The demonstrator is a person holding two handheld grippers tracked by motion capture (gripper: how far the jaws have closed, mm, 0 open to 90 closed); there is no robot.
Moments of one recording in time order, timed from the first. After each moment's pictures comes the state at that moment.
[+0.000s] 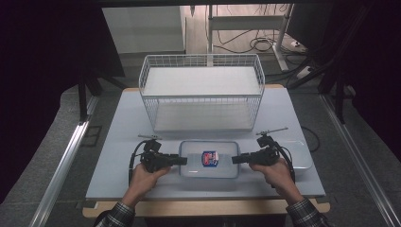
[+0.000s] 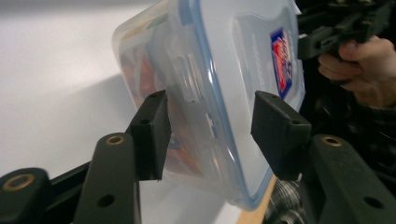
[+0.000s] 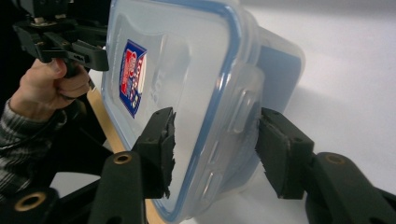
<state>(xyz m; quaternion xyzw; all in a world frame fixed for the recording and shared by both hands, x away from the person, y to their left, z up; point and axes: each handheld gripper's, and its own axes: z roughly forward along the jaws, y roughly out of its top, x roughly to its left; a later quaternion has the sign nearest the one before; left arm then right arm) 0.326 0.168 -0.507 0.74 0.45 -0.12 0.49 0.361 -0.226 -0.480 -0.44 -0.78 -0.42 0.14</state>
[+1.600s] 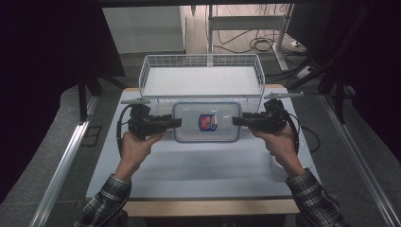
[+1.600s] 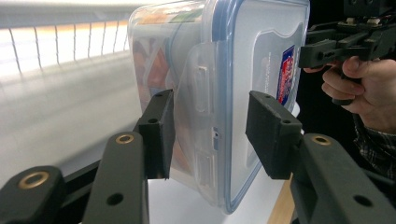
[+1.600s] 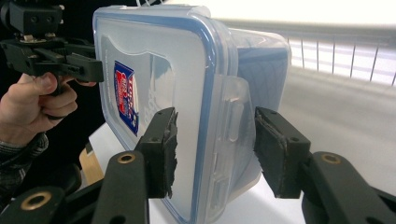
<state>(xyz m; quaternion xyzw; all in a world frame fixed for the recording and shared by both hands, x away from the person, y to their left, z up) 0.353 0.180 -0.379 0.73 0.41 0.01 0.55 0.389 -0.211 -0.362 -0.36 -0.77 -0.53 0.00</state>
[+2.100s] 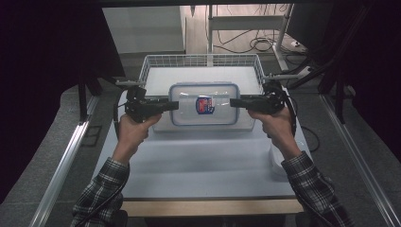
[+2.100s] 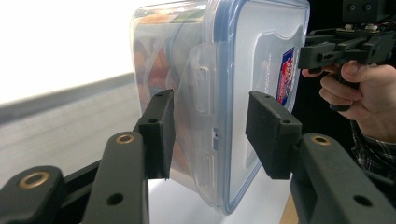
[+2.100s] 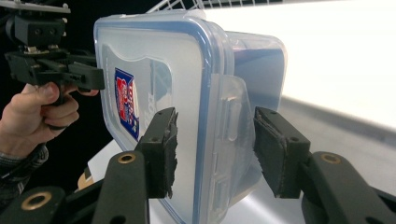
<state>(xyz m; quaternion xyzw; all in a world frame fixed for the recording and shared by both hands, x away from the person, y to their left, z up) 0.386 0.191 -0.351 0.72 0.41 0.01 0.57 0.420 -0.201 -0.330 -0.37 -0.76 -0.54 -0.01</state>
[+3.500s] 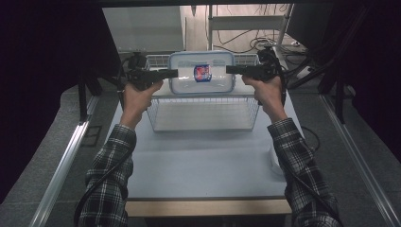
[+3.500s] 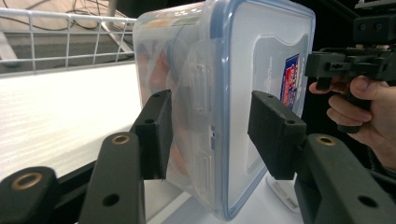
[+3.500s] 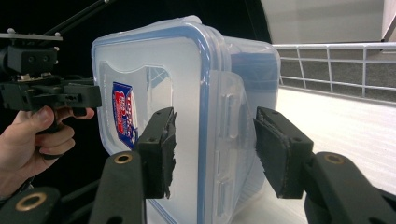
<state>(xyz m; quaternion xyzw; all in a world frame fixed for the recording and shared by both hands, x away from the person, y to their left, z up) 0.459 0.197 -0.319 0.69 0.44 0.04 0.58 0.503 -0.185 -0.300 -0.39 -0.73 -0.57 -0.02</state>
